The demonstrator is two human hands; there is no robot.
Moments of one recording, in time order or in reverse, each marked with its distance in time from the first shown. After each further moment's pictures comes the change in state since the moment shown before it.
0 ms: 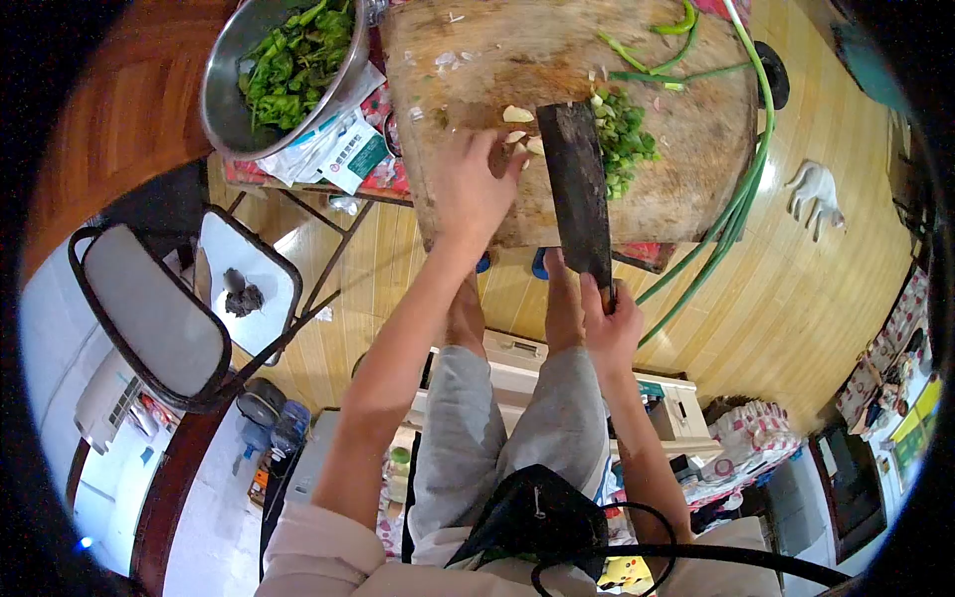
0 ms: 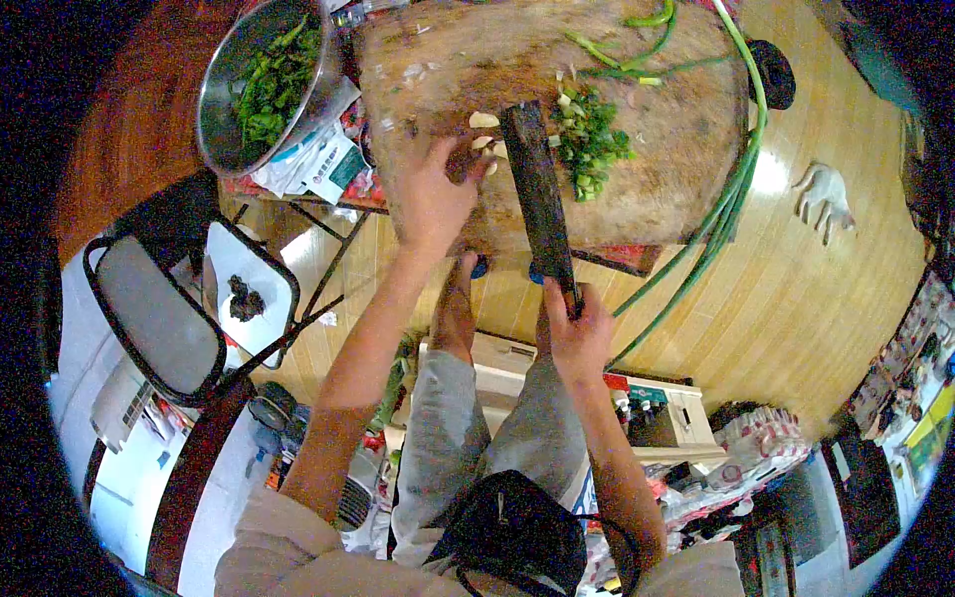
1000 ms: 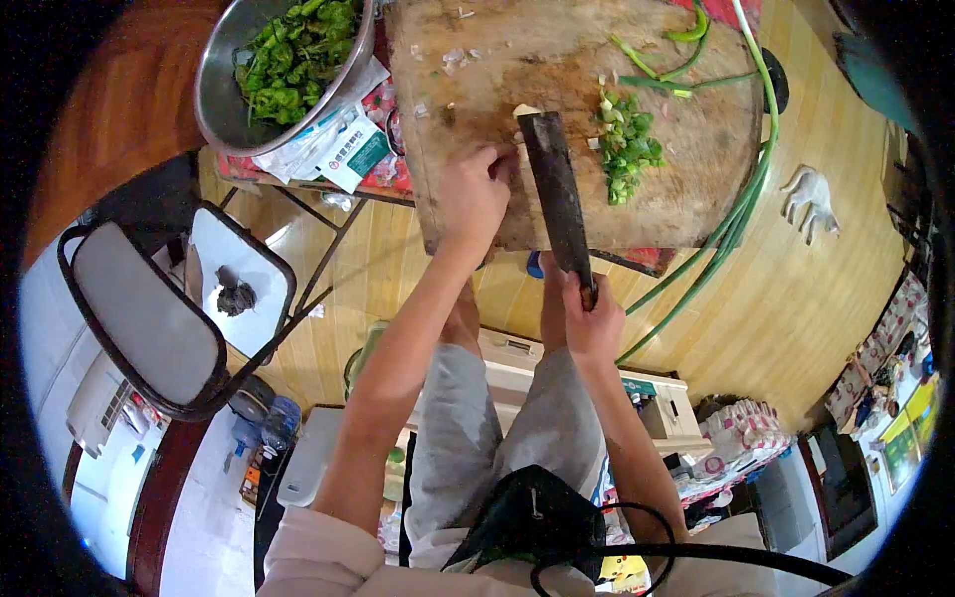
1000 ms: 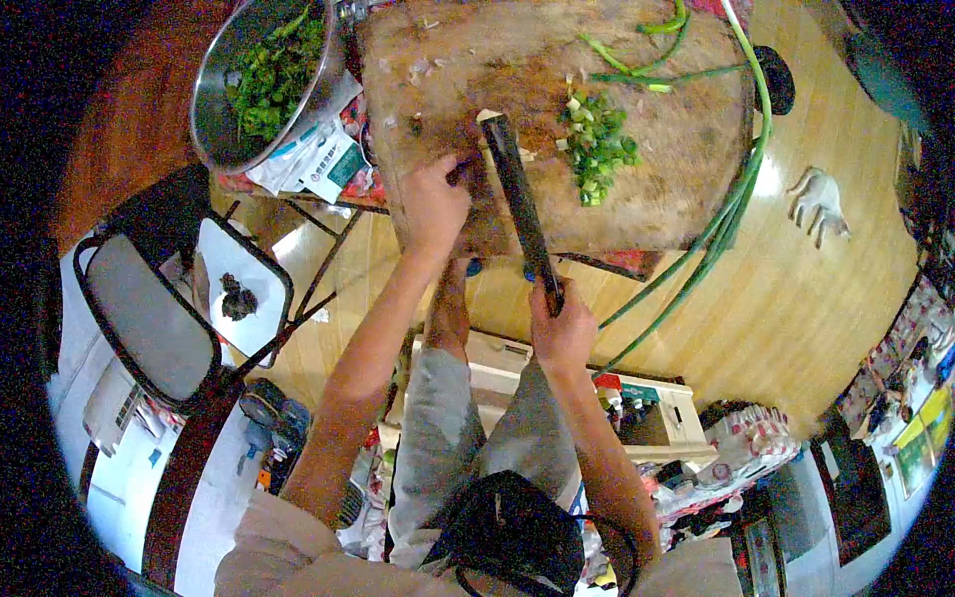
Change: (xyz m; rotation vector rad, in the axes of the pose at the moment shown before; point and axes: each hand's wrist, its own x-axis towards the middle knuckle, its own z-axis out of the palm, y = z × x) left_hand -0.002 -0.009 -0.003 -0.144 -0.191 -0.190; right_hand 0.004 0.001 0.032 -0.240 0.032 -0.091
